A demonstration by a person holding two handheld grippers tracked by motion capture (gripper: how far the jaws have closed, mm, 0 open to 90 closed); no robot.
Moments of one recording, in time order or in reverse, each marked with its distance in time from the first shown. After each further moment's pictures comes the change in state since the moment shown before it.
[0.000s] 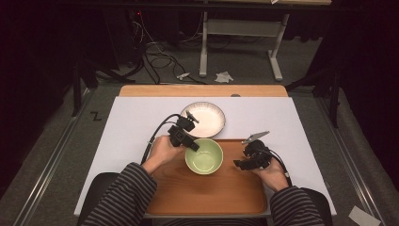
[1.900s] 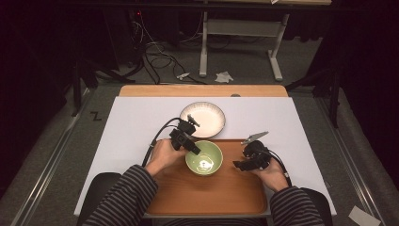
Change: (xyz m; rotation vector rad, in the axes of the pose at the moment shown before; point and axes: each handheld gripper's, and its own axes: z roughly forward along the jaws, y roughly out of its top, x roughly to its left) left arm 0.007 -0.009 0.014 -0.005 0.024 0.002; right arm 0.002 0.000 0.001 0.010 0.008 -0.012
